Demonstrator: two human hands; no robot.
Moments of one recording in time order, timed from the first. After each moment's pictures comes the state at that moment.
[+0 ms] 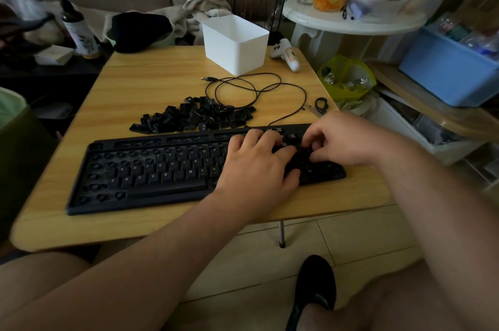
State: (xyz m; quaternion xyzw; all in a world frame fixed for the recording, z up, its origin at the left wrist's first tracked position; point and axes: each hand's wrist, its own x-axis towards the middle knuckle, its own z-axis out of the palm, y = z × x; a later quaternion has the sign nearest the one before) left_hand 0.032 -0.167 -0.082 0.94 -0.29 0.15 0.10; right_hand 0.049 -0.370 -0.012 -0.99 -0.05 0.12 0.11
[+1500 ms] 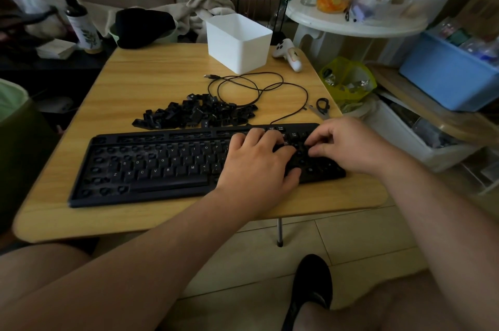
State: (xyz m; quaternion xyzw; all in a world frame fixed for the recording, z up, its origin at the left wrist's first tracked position) left_hand 0.031 -0.165 -0.086 0.94 -0.29 0.15 0.09; right_hand 0.039 -0.378 -0.033 -0.97 -0.01 0.05 0.25
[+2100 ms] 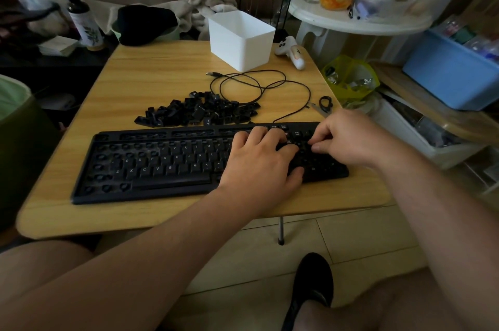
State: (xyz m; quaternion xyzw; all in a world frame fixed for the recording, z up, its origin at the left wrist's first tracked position) left_hand 0.030 -0.165 -0.087 0.94 -0.29 0.15 0.09; right_hand 0.043 -0.367 -0.023 -0.99 0.01 0.04 0.16
